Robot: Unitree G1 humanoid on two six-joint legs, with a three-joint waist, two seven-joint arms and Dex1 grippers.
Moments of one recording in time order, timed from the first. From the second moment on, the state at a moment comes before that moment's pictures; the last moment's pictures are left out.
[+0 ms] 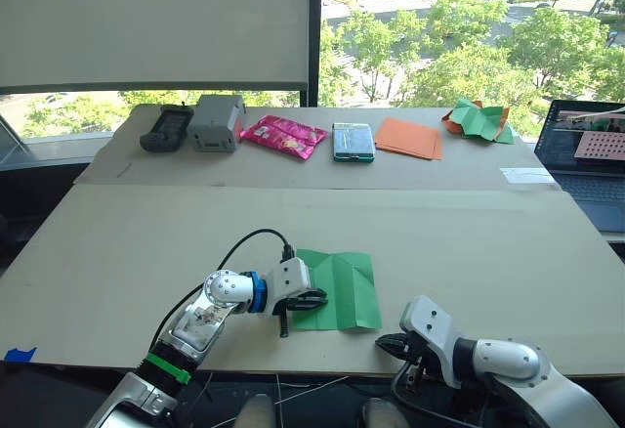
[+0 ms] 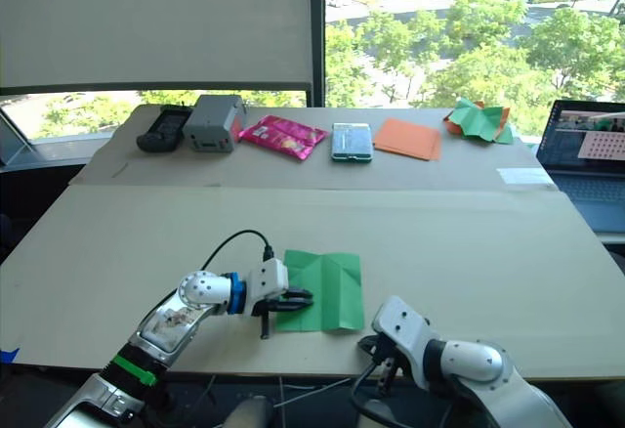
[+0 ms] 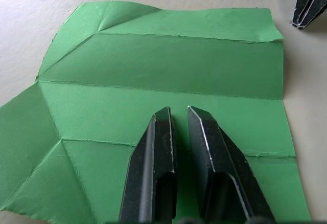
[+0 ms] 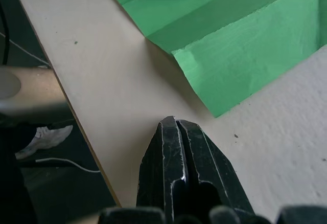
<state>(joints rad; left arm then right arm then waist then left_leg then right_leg) -0.33 0.47 -0.41 0.07 -0.08 0.15 -0.99 0.22 -0.67 0.16 -0.71 0.21 0.73 0.66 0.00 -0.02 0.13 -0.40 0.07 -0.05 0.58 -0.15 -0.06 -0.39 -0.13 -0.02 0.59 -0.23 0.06</state>
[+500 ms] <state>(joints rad) -0.34 0.48 -0.41 0.08 -0.08 0.15 -1.02 0.23 -0.33 0.14 -0.55 0.22 0.60 0.44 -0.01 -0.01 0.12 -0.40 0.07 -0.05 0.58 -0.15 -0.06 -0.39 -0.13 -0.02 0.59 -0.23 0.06</state>
